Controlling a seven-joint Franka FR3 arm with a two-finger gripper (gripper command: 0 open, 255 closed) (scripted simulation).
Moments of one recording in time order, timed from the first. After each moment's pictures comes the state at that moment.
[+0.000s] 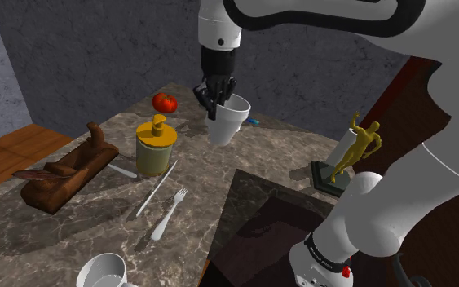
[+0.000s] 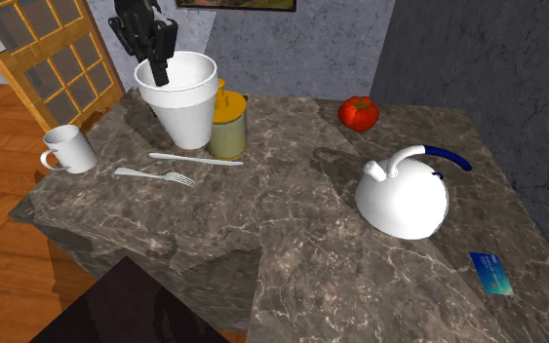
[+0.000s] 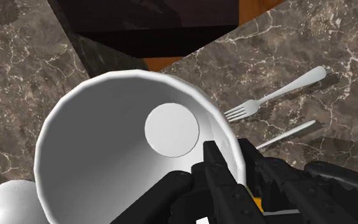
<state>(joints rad) 0.18 -0.17 0.21 -1.86 -0.03 1.54 0.35</state>
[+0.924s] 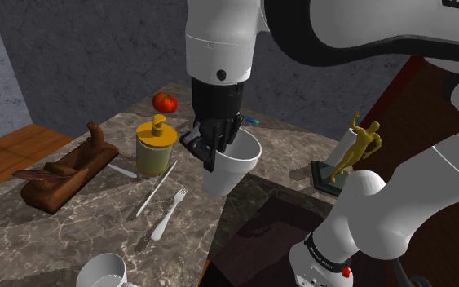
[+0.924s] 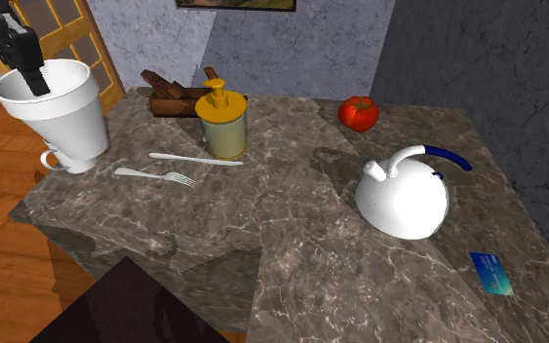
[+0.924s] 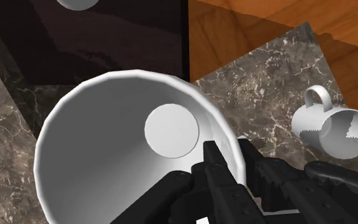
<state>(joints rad) 0.32 -0.28 0.40 -1.95 0.09 1.53 0.67</state>
